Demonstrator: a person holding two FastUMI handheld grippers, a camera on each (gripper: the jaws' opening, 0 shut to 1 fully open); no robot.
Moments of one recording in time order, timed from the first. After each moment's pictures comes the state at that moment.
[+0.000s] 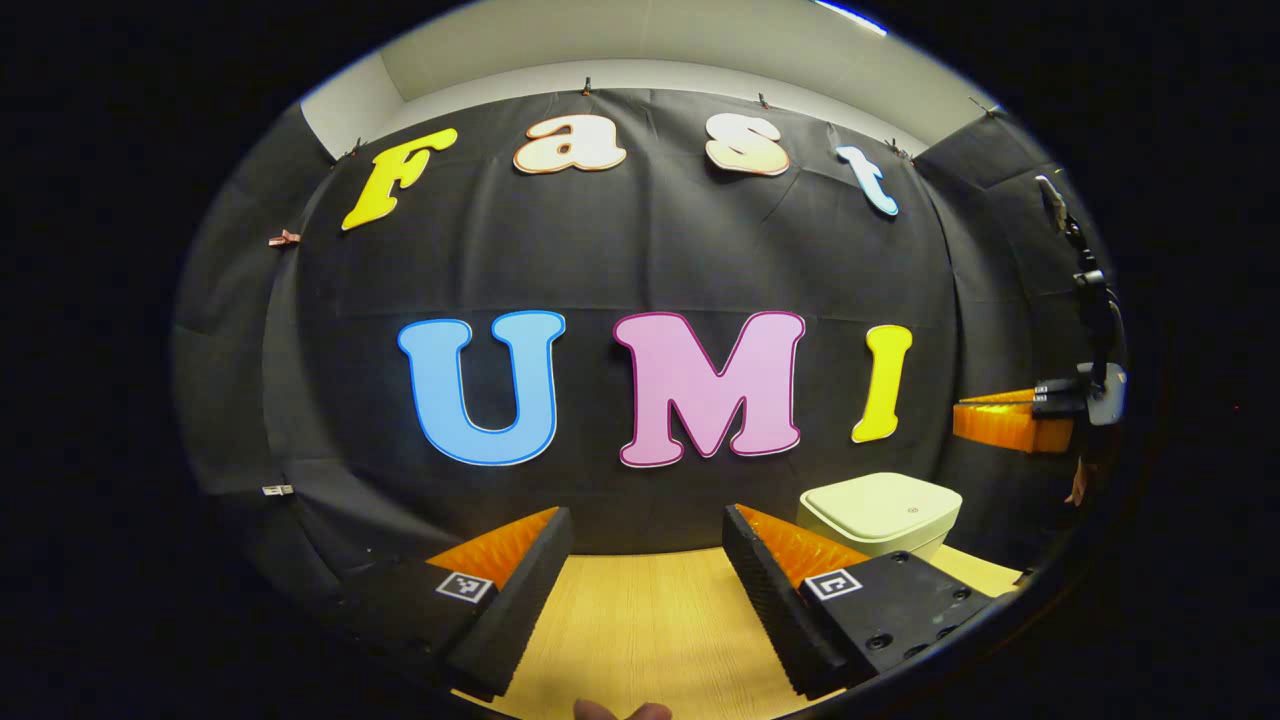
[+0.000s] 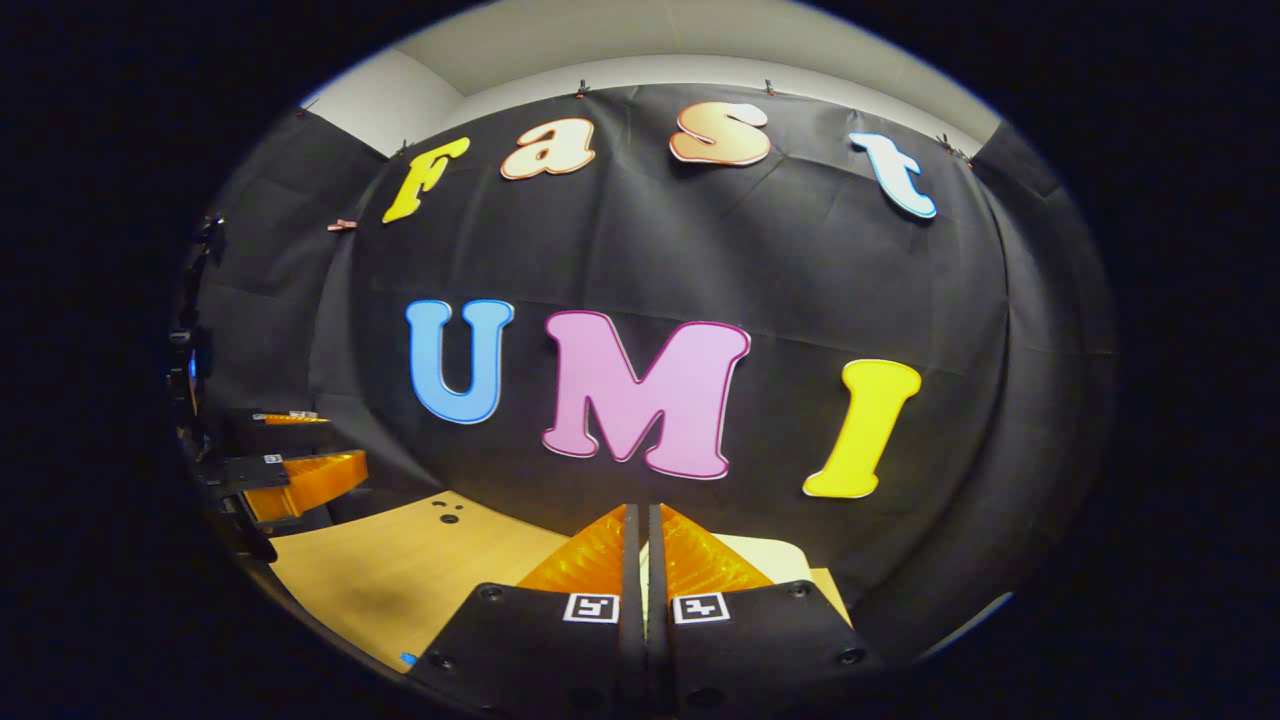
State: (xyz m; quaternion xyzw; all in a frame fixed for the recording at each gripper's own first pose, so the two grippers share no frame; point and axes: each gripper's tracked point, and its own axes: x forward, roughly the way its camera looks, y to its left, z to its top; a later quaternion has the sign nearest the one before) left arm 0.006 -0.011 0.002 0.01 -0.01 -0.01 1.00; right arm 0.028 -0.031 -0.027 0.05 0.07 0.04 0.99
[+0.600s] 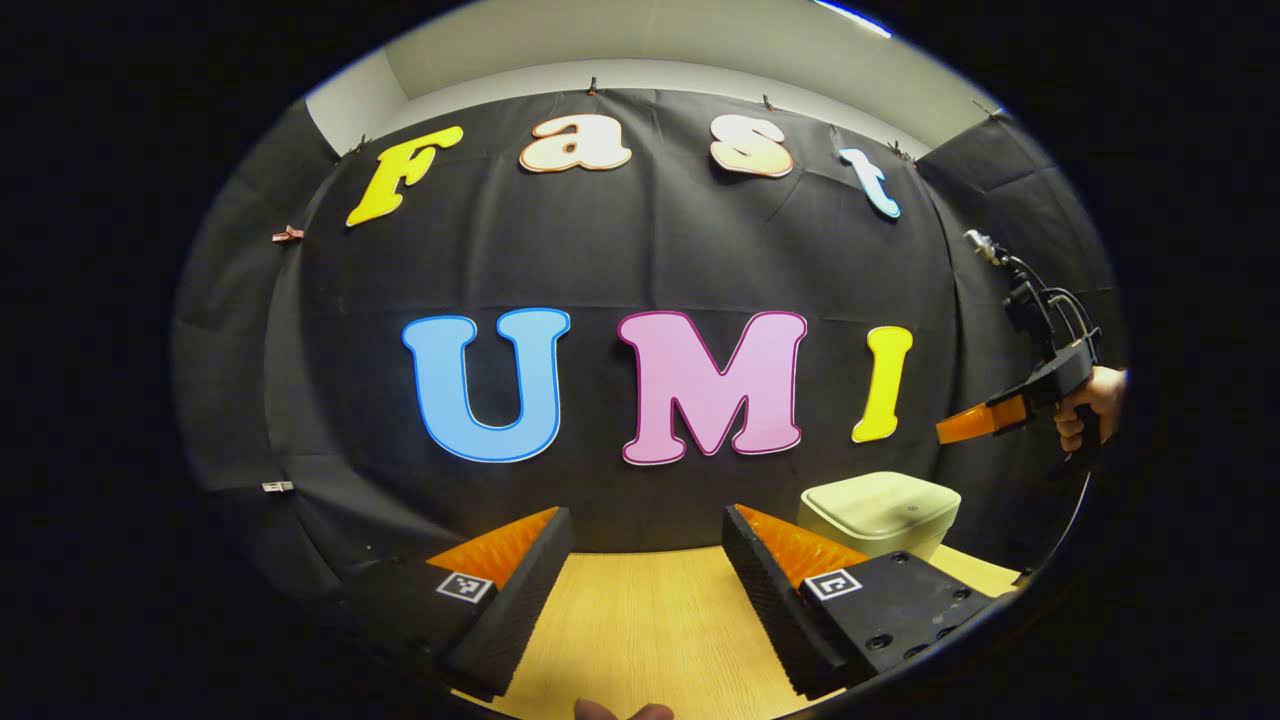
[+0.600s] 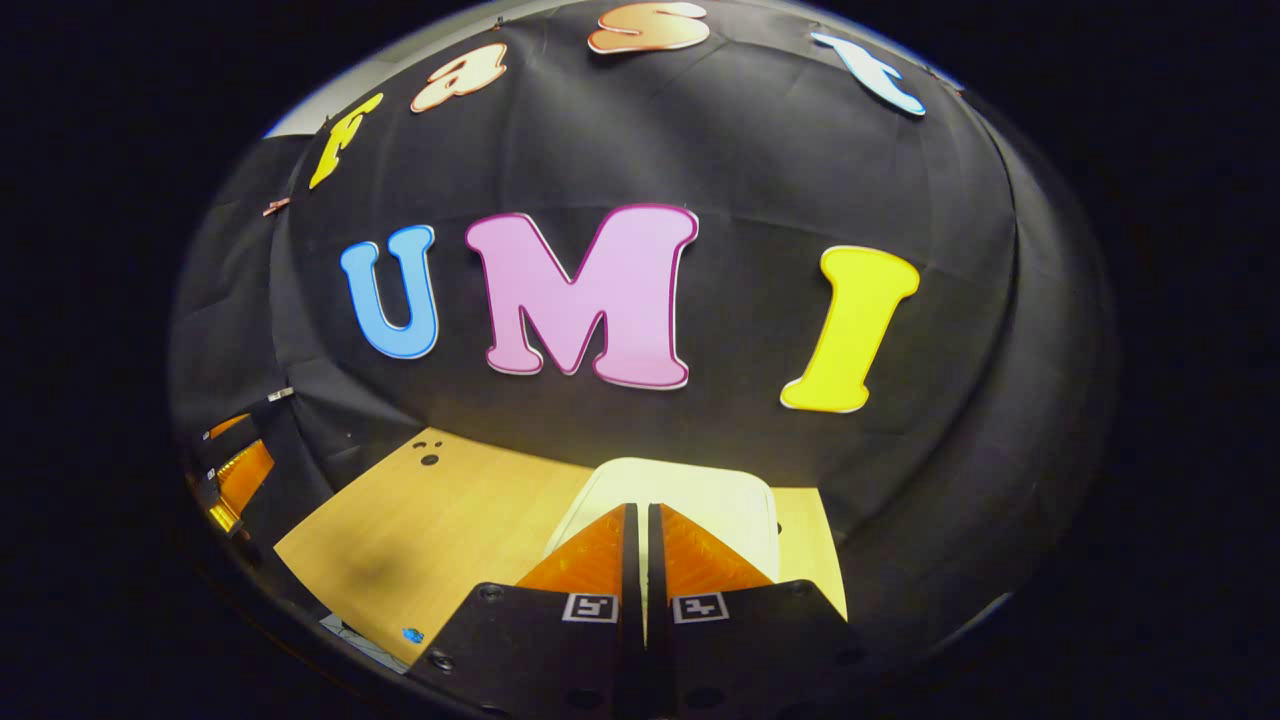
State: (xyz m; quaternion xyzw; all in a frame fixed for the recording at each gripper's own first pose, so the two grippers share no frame) left arm 0.000 -0.004 -0.003 0.00 -0.01 -0.01 1.00; right arm 0.066 -0.077 -0.104 0.10 0.27 0.05 0.96
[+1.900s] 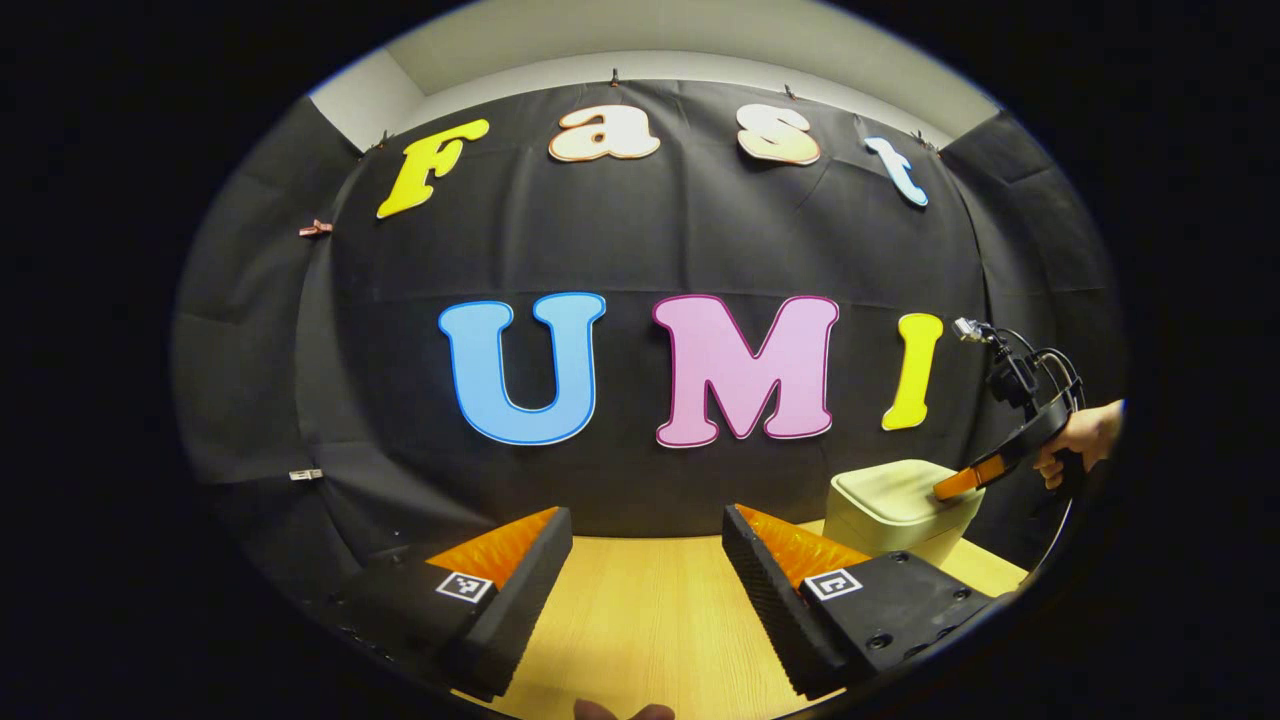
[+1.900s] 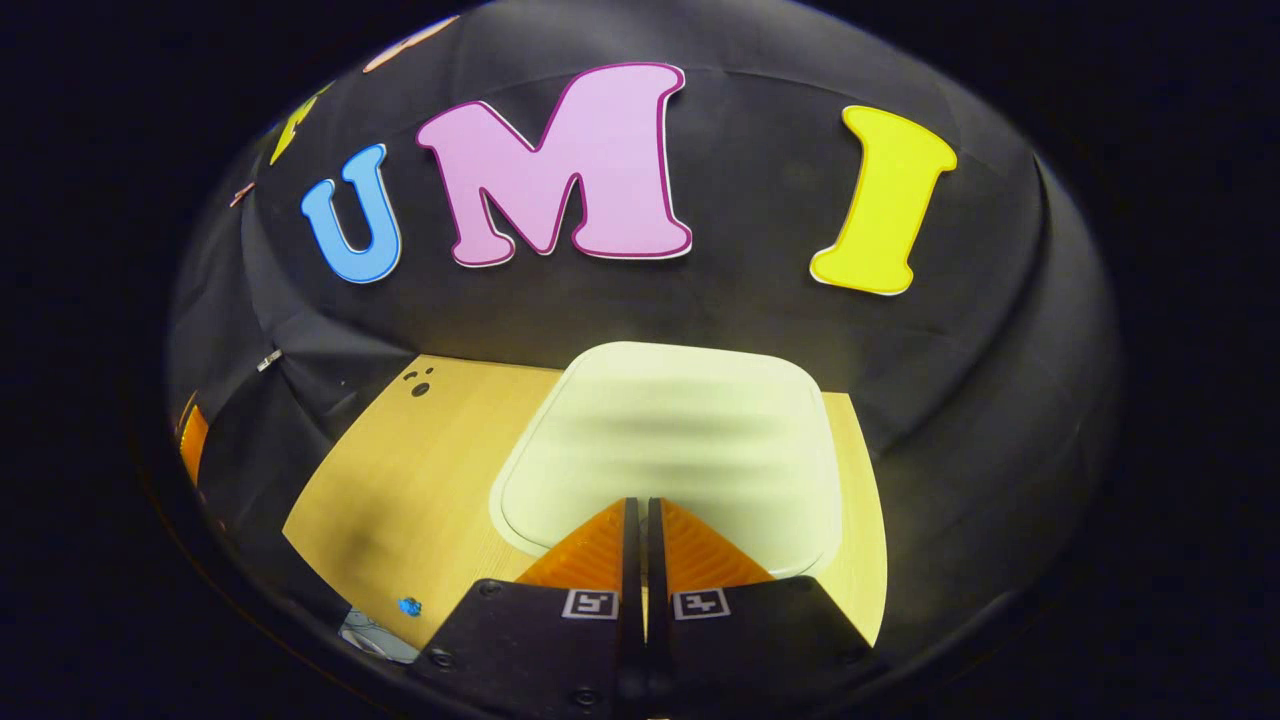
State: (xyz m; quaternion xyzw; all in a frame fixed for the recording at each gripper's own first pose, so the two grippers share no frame) left arm -0.013 0.018 -0.016 0.00 0.01 0.04 1.00; right arm 0.070 -0.066 -0.208 0.12 0.39 0.07 0.91
